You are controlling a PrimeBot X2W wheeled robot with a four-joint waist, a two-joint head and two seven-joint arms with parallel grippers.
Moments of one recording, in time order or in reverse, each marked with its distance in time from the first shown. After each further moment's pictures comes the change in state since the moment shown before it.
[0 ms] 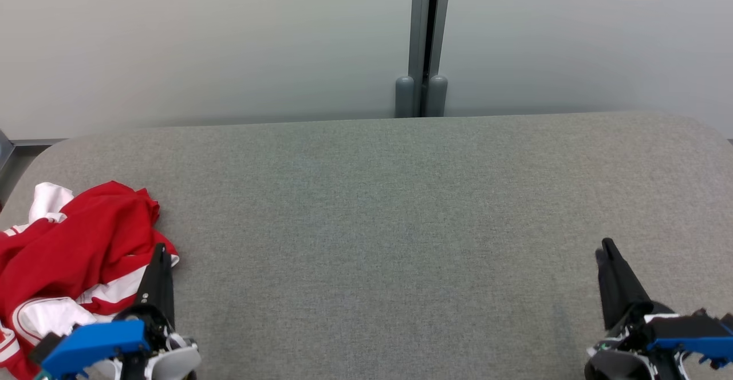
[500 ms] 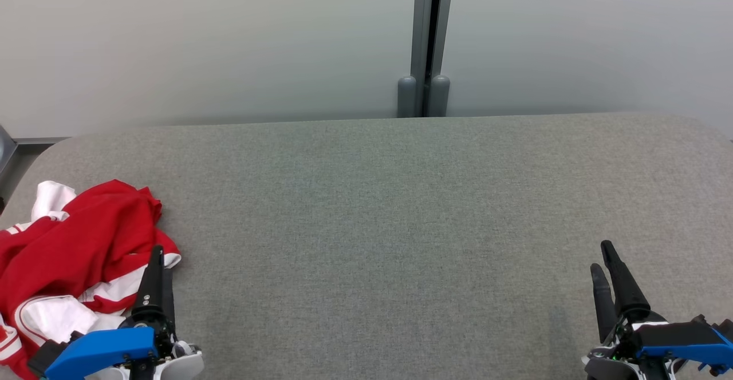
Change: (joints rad) left arm 0.034 -0.010 -0.013 0.001 0.077 0.001 -0.062; right arm 0.033 0.005 0.030 -0.004 -0.085 -0.001 -0.062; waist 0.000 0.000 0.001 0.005
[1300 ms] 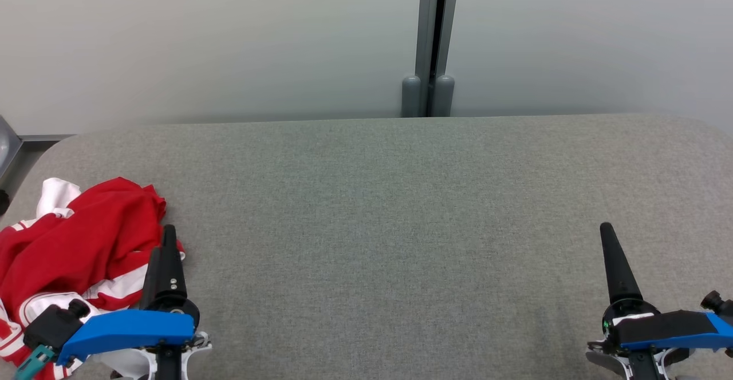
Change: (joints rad) left arm -0.007 0.003 -0.057 -0.078 0.453 0.052 -0.097; right arm 0.003 -0.001 0.022 -0.088 -0.362 0.000 -0.097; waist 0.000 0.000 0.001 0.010
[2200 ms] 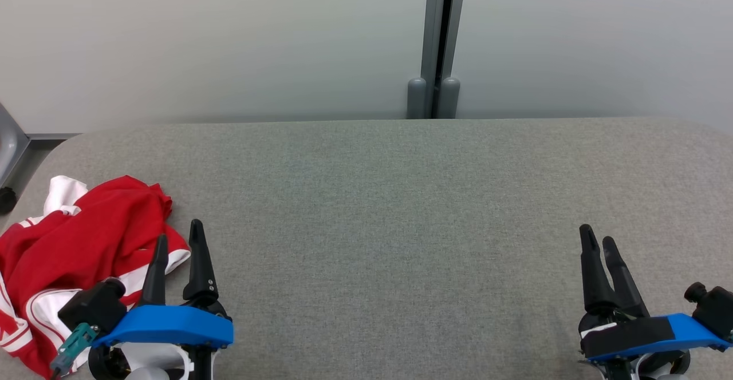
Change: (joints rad) left arm -0.012 0.018 -0.074 0.020 0.462 0.040 -0.080; right arm 0.016 -0.002 0.039 -0.025 -0.393 0.000 -0.080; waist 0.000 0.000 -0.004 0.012
